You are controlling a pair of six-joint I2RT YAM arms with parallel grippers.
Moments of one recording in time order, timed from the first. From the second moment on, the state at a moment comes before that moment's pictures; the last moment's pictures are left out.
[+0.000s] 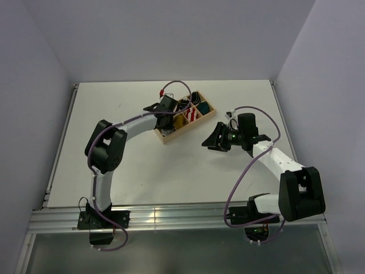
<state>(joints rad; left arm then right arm) -0.60 2.07 1.51 -0.37 -0.27 -0.46 0.18 1.29 0.70 -0.17 -0.72 0.62</state>
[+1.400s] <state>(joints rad) -0.58 0.43 1.08 -0.75 -0.79 -0.50 0.17 0.35 1.02 -0.71 0.24 0.43</state>
